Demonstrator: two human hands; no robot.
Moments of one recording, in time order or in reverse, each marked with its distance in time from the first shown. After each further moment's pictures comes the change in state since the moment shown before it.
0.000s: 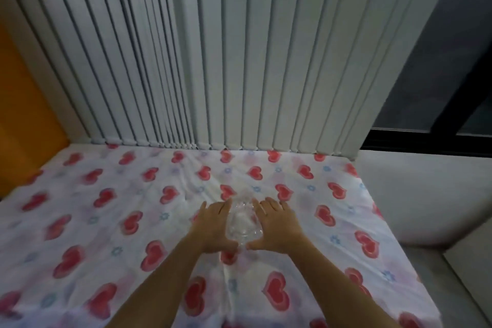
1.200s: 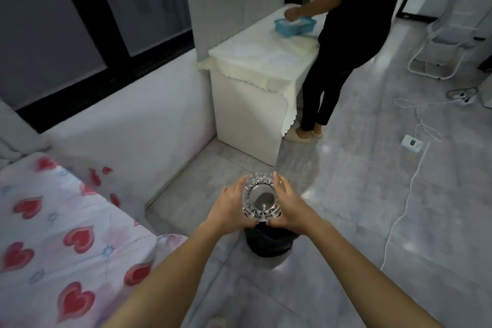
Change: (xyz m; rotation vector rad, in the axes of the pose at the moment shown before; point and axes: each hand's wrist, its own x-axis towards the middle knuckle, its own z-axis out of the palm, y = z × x) left_hand -0.010 0.636 0.168 -0.311 -0.378 0.964; right_hand -0.567 0.292 0.094 0.675 0.142 1.150
